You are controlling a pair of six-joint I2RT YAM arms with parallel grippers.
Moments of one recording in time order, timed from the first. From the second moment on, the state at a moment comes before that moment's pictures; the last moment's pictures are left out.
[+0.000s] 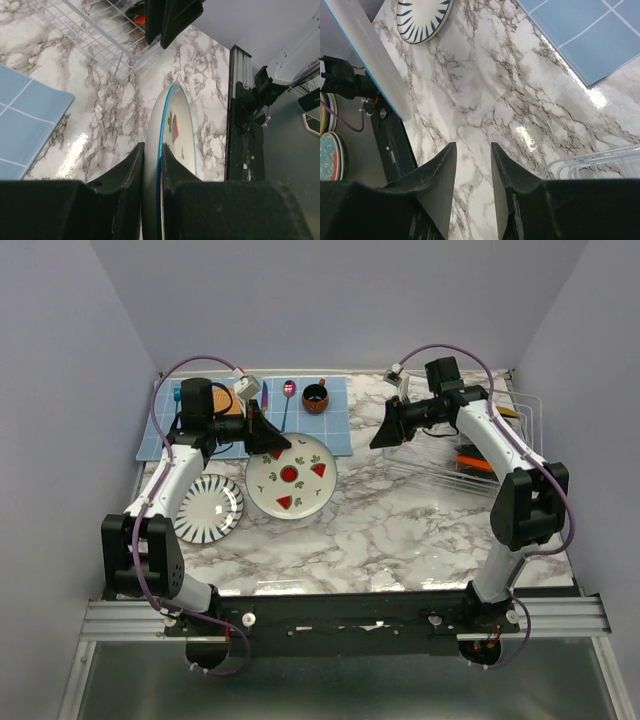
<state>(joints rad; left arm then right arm) -0.06 1.48 1.14 -0.13 1.28 -0.01 0.24 1.82 1.61 -0.78 -0.96 -0.24</state>
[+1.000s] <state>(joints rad) 0.04 1.69 1.30 -0.53 1.26 0.38 0.24 1.68 1.50 -0.73 -0.95 -0.24</state>
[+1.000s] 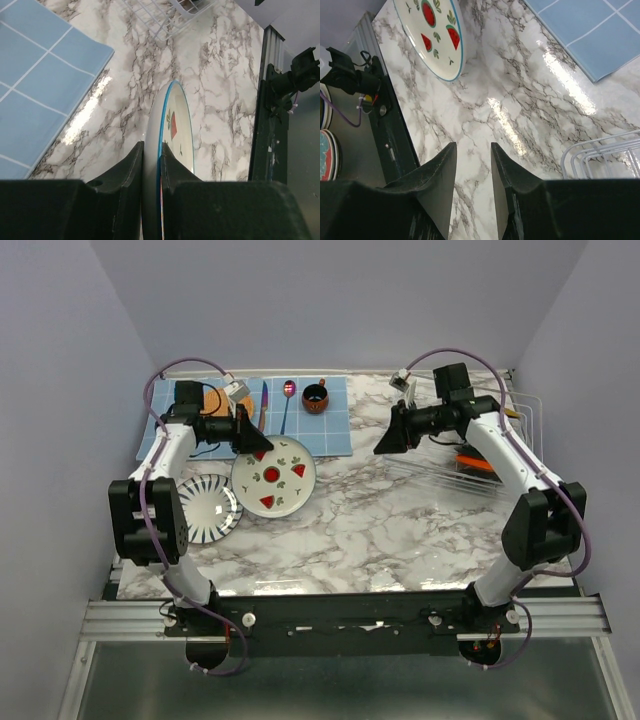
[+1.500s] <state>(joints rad) 0.21 1.83 1.50 -1.00 1.25 0.84 0.24 1.66 1.40 -0.71 -0.95 -0.24</state>
